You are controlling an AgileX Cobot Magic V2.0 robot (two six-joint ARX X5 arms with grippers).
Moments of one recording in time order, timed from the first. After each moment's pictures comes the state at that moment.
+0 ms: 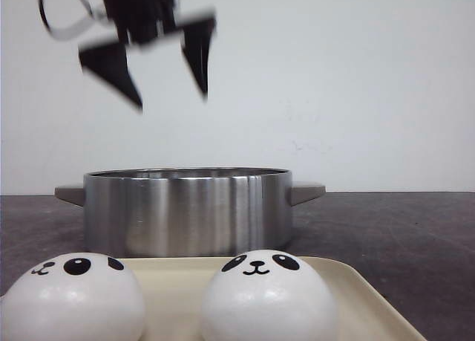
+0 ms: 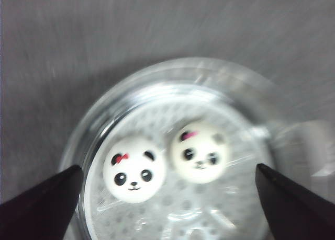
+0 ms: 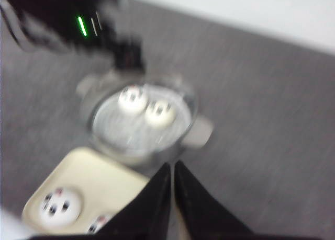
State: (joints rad) left arm -0.52 1.67 1.64 -0.82 -0.03 -0.25; right arm 1.19 0.99 1.49 -1.21 0.51 0.51
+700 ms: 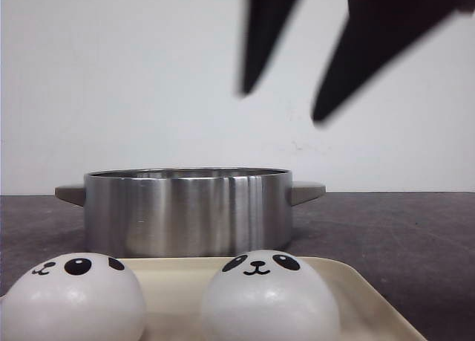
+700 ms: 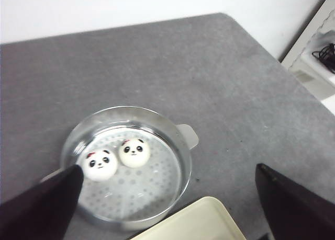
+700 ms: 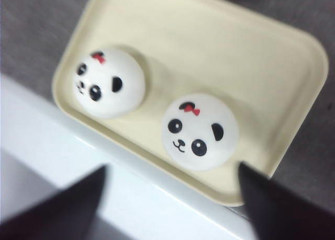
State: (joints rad) left arm -0.71 1.00 1.64 -1.08 -0.08 -0.25; right arm 1.20 1.29 1.00 -0.83 0.06 0.80
